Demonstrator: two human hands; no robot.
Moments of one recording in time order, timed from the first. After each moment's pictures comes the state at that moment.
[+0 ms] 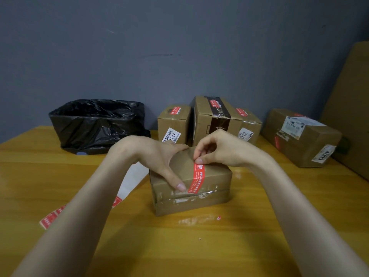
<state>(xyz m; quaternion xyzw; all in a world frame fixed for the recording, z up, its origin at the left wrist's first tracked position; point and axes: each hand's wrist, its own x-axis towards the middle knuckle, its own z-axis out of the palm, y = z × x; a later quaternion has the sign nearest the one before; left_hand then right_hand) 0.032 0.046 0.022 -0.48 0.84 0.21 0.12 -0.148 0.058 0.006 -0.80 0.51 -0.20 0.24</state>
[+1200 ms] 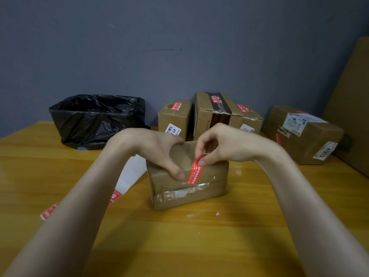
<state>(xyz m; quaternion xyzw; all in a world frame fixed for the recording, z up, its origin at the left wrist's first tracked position) 0.036 0.045 0.022 -0.49 0.84 0.21 0.06 -0.147 0.073 0.022 -0.83 0.48 -0.14 0.25</state>
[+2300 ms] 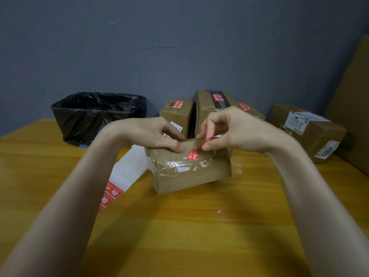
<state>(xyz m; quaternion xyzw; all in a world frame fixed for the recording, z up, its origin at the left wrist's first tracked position) 0.055 0.036 0.028 -0.44 0.85 0.28 -0.07 -0.152 0.083 0.038 -0.82 0.46 -0.24 0.25</state>
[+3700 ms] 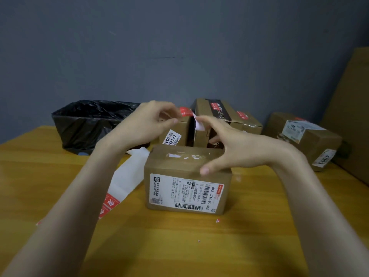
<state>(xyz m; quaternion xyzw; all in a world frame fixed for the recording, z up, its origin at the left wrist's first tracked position) 0.051 0.036 0.035 -0.43 0.83 0.09 -0.34 -0.155 0.090 0.039 -0.82 0.52 -0.12 0.20</state>
